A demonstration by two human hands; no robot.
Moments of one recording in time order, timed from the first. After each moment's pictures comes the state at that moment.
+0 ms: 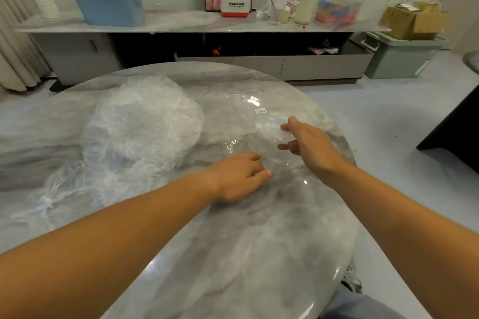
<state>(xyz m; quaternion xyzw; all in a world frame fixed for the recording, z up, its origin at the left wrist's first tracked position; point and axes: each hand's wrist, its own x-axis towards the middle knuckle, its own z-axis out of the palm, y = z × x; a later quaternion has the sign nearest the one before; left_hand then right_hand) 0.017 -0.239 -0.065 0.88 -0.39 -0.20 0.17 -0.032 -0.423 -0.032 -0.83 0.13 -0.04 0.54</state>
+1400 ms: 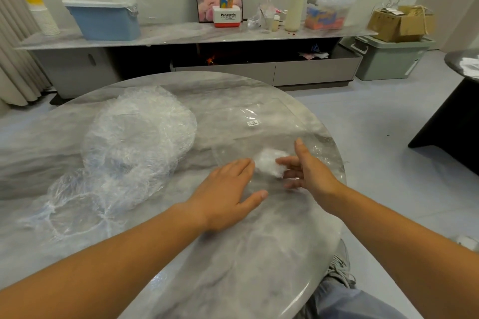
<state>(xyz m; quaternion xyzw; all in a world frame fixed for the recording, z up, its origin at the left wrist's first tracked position) -0.037 -0.225 -0.063 0.91 -0.39 -0.09 0.12 -0.075 -0.440 -0.062 -0.74 0.20 0.01 0.64</state>
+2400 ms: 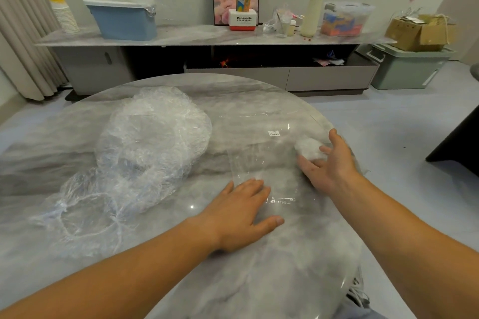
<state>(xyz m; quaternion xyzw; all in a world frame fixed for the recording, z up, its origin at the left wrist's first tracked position) -0.036 -0.218 -0.080 0.90 -0.40 -0.15 0.10 -0.007 -0.449 -0.062 -0.34 0.36 -0.12 0.86</state>
